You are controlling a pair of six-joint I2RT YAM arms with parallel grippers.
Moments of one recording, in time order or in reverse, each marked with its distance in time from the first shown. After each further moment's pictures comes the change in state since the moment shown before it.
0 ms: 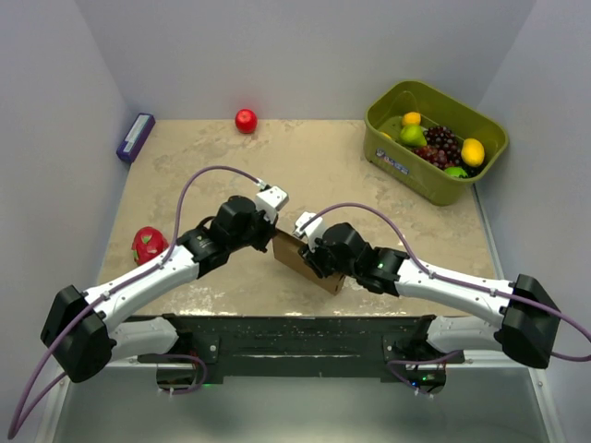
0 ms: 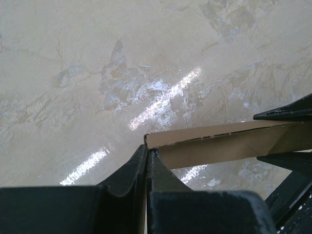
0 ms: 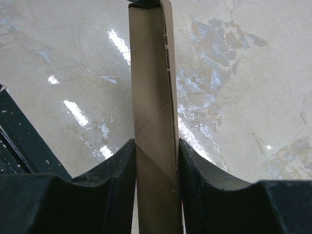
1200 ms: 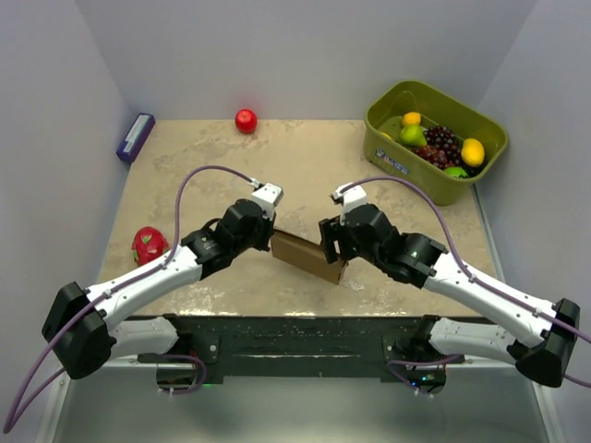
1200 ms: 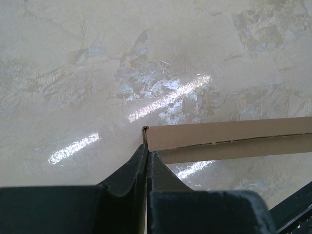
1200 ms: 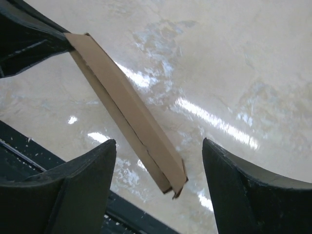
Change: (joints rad) left arm -0.047 0.016 0.010 -0.027 -0.194 -0.187; right arm -0.078 -0.137 0.212 -0.355 0.150 0.309
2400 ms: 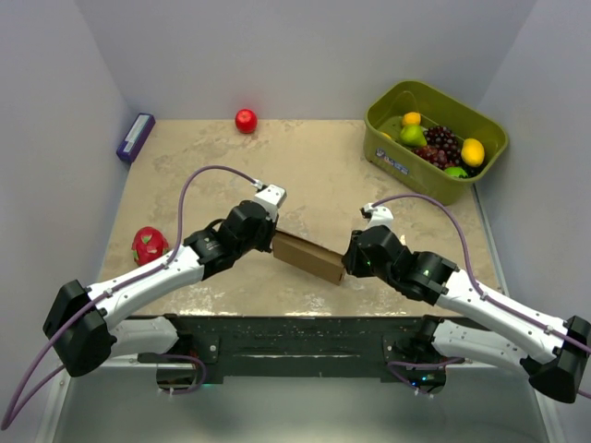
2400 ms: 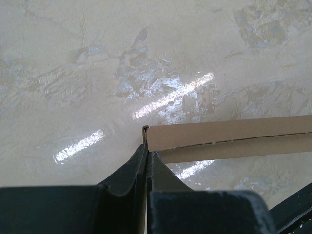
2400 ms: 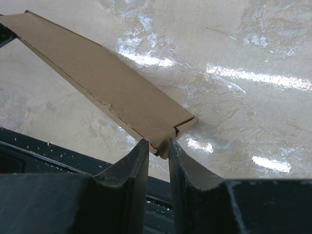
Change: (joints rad) left arm -0.032 0.012 0.018 -0.024 -0.037 0.000; right arm -0.001 -0.165 -0.186 -0.101 0.047 0.430
